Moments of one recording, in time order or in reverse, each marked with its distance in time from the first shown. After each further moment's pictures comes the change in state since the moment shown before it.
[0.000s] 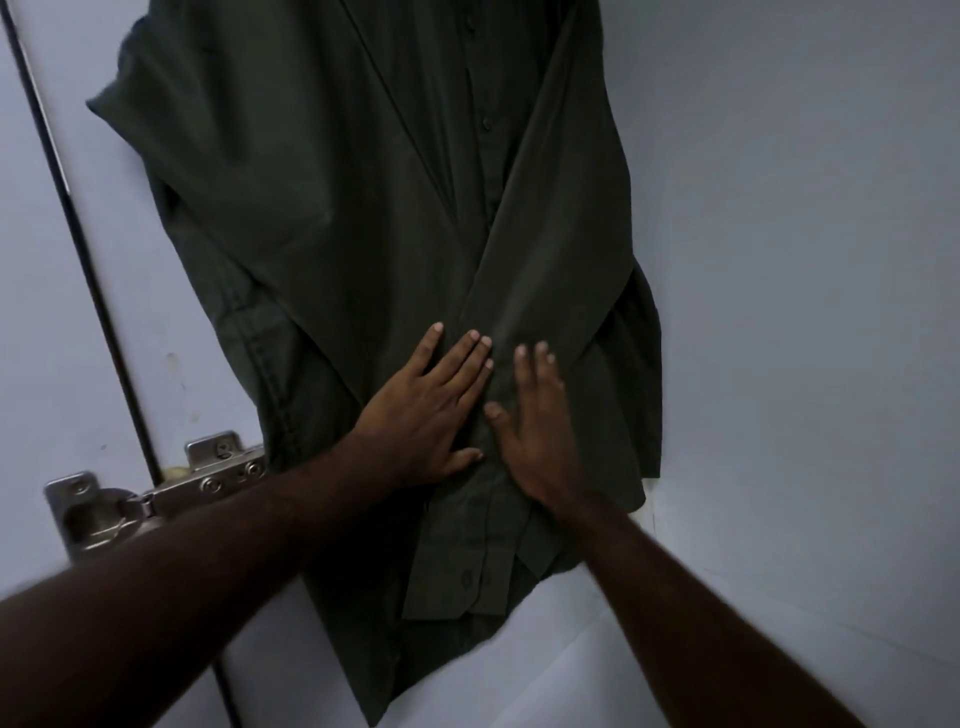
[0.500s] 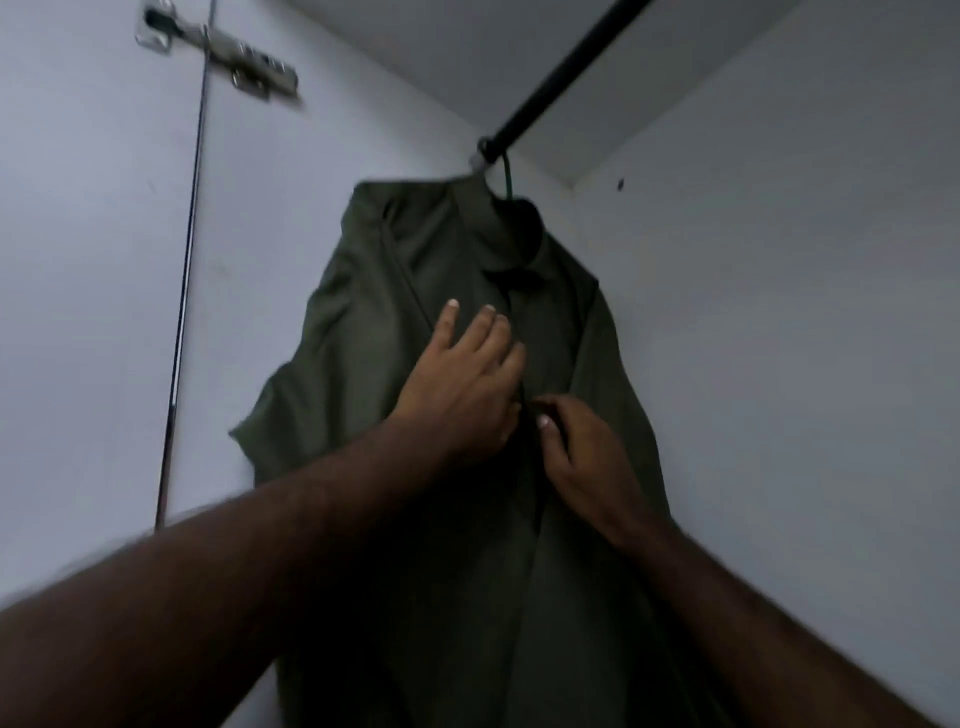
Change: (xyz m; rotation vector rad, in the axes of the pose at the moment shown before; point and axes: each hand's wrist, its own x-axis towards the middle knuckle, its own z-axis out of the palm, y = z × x) left_hand 0.104 -0.175 -0.109 0.056 0.456 -0.298; right_hand 0.207 -0.089 -0.101 0.034 0.246 -0.313
